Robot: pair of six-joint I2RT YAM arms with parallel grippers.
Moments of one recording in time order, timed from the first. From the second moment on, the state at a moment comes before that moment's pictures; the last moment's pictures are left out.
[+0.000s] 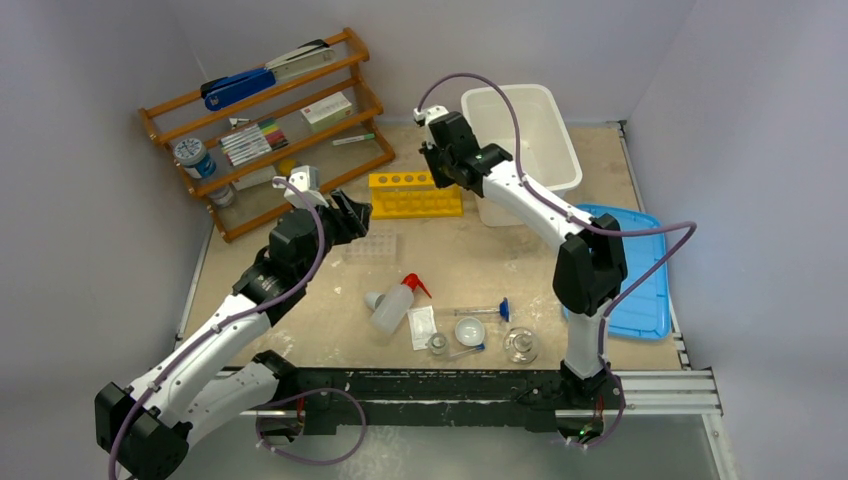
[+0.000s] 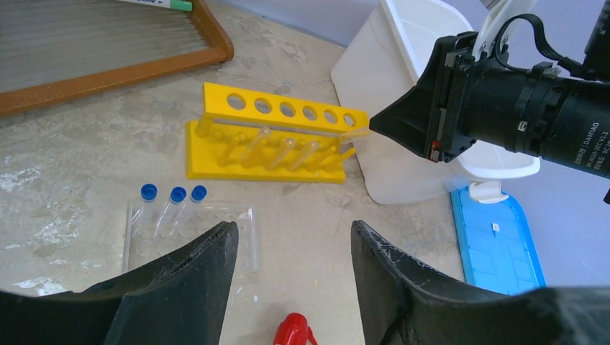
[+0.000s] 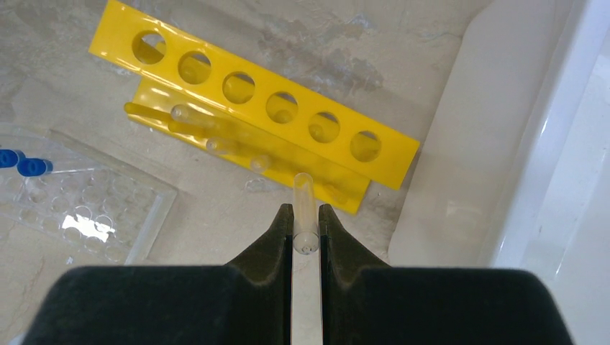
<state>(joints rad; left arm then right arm) -0.56 0.89 0.73 -0.05 -0.27 -0.59 0.61 1.94 1.77 -0.56 0.20 0.04</state>
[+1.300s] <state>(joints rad) -0.56 0.89 0.73 -0.05 -0.26 -0.59 0.61 1.99 1.73 -0.53 0.20 0.03</state>
